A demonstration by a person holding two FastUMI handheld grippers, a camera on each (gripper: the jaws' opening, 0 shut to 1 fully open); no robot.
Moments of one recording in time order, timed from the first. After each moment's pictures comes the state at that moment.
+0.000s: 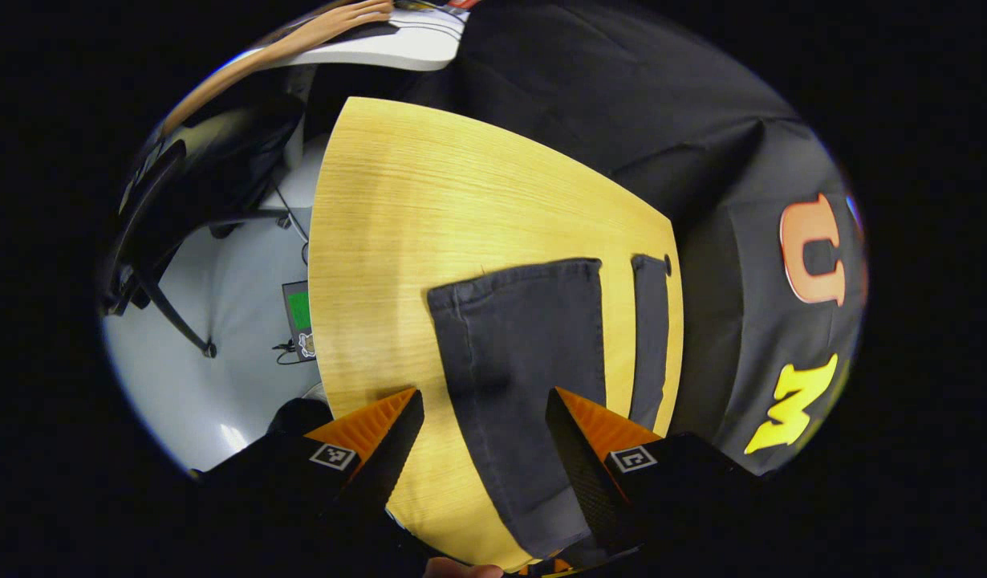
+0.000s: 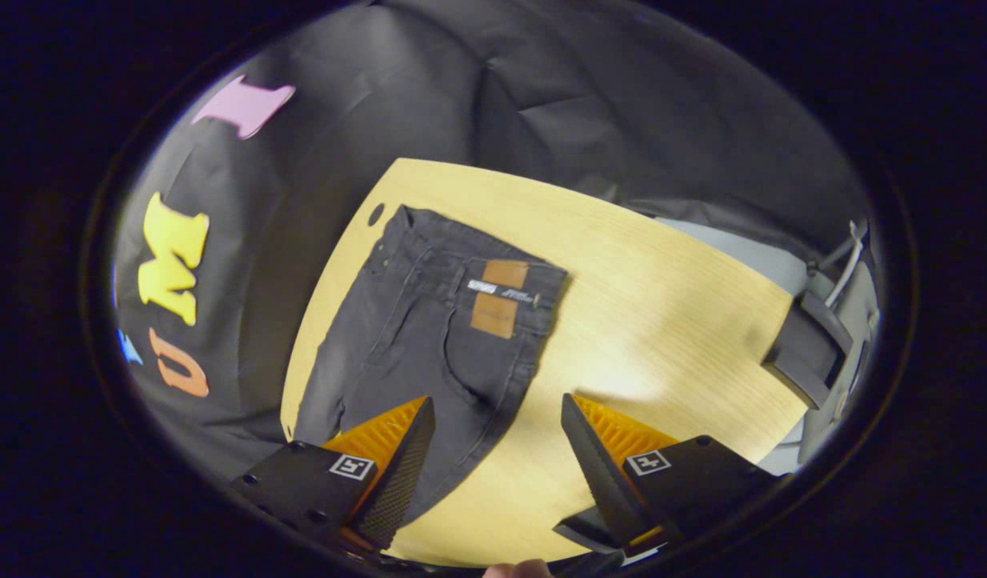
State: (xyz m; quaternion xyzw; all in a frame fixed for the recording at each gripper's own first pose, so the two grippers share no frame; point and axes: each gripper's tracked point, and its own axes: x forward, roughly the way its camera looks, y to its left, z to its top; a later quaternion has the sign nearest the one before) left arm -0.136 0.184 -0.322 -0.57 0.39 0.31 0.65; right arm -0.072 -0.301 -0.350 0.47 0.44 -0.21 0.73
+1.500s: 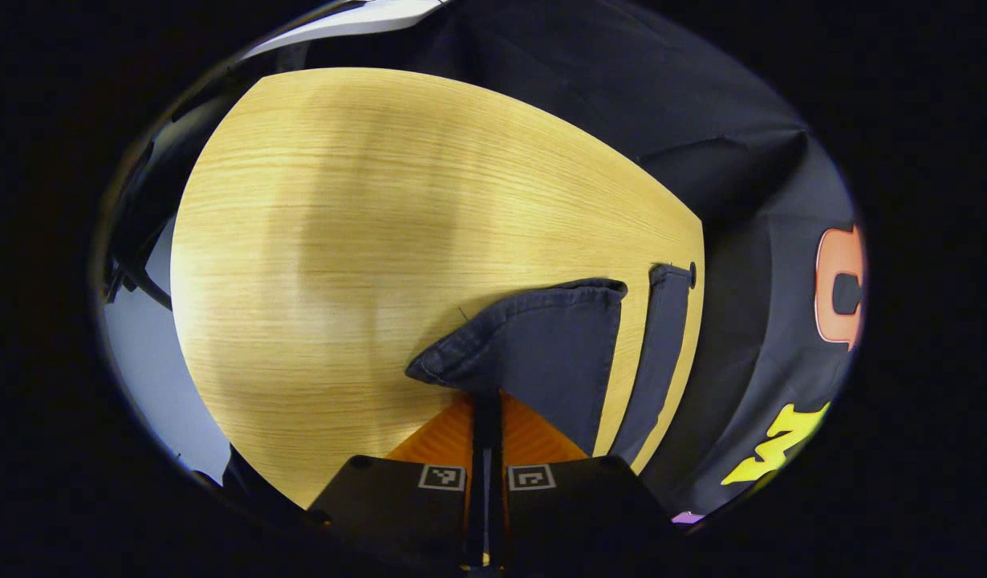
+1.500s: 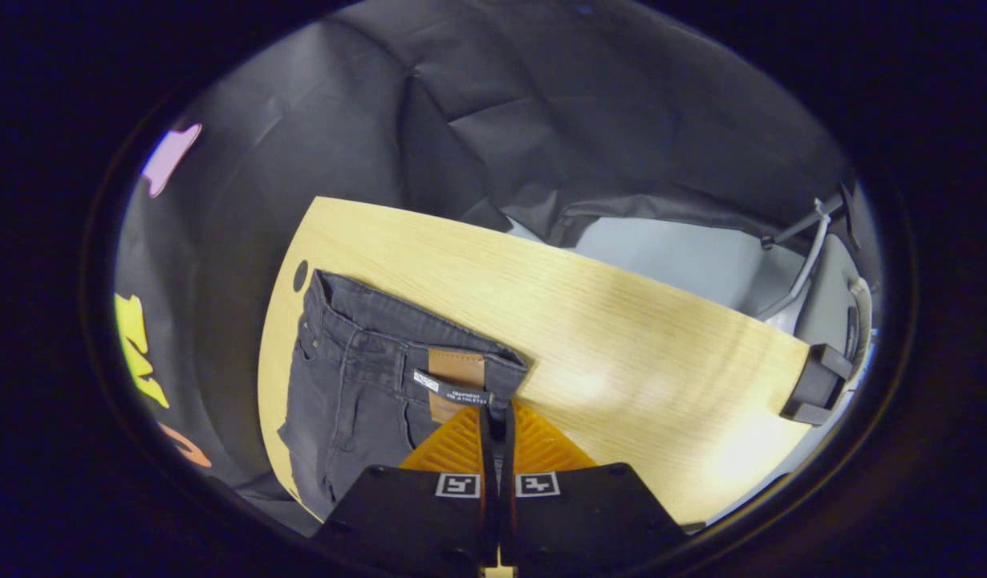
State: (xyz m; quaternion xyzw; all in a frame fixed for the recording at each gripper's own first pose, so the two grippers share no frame) left arm -0.057 0.181 -0.341 -0.60 0.43 0.30 0.61; right arm -0.035 -0.349 -0.358 0.47 0.45 -0.33 0.68
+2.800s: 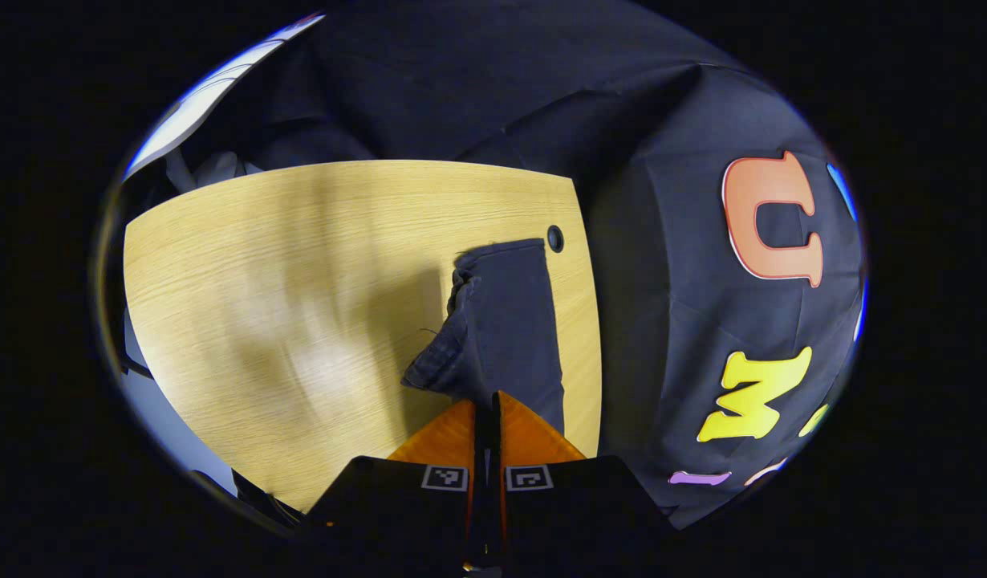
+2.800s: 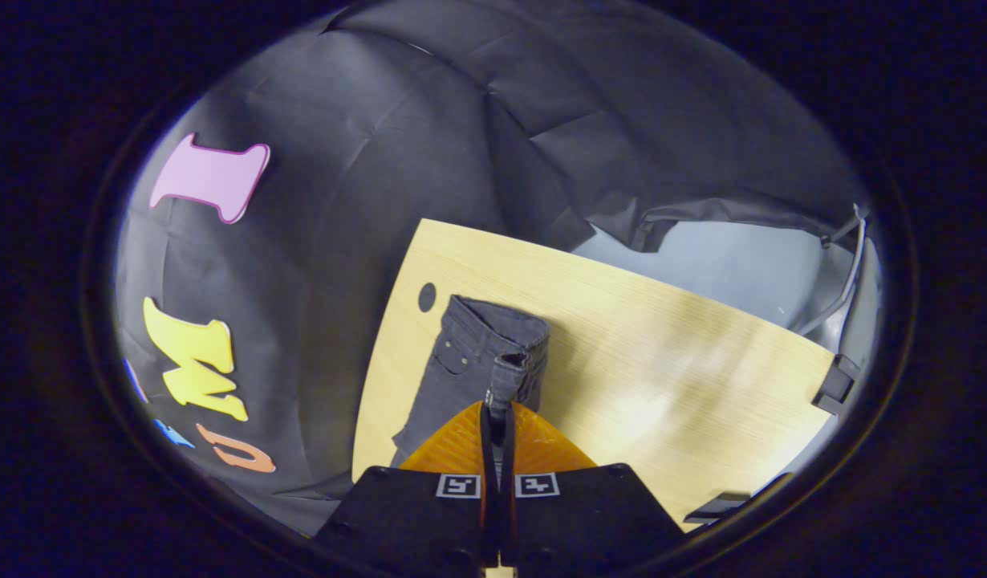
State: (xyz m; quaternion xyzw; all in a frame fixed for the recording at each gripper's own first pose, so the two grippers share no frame) left arm 0.083 0.173 -0.210 -0.57 0.43 0.15 0.69; right arm 0.056 -0.330 -0.237 0.54 0.38 -0.22 0.72
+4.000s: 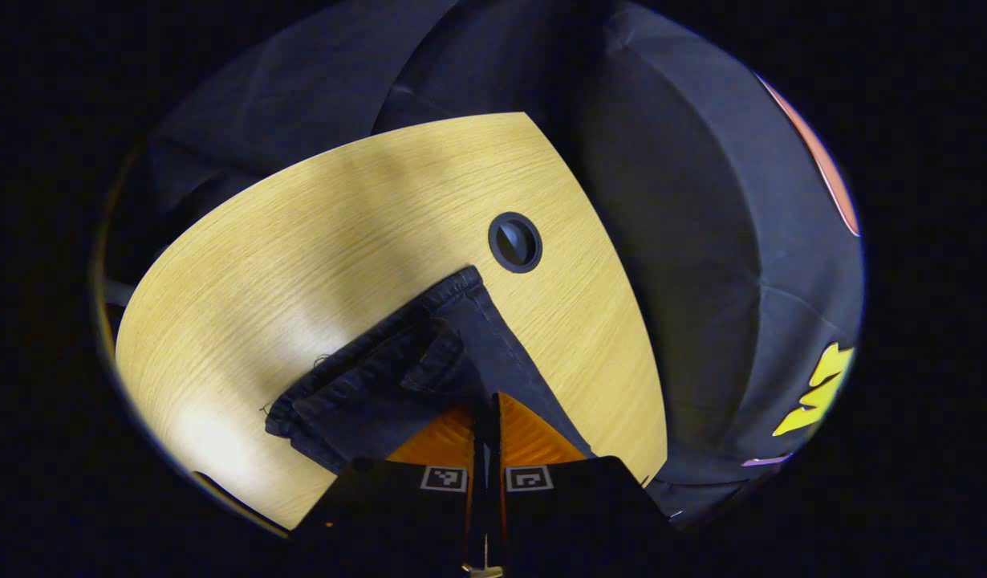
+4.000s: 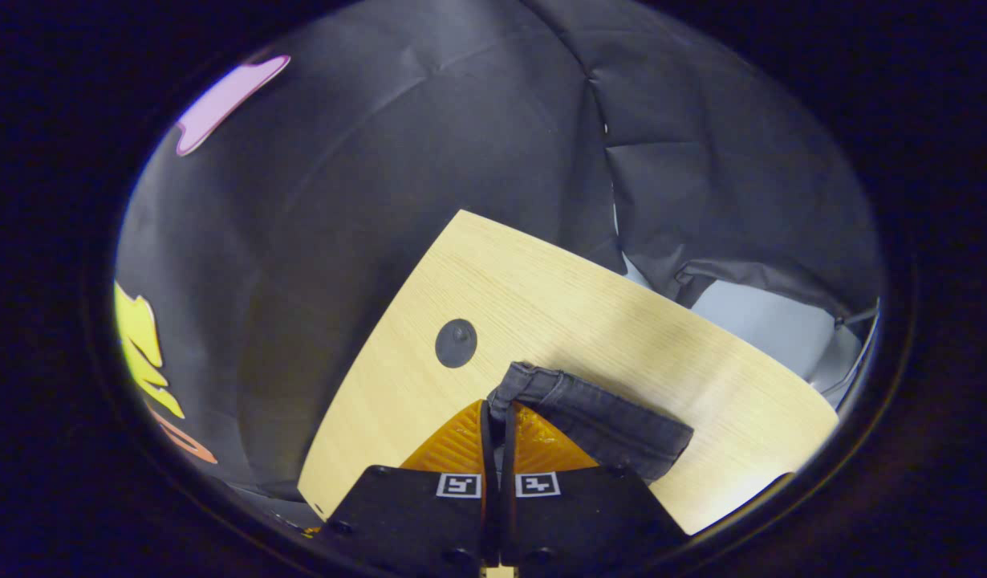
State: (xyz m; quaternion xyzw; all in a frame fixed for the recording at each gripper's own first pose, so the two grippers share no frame) left arm 0.286 0.159 -0.353 -0.42 0.55 0.10 0.71; right arm 0.240 -0.332 -0.322 0.42 0.42 -0.23 0.77
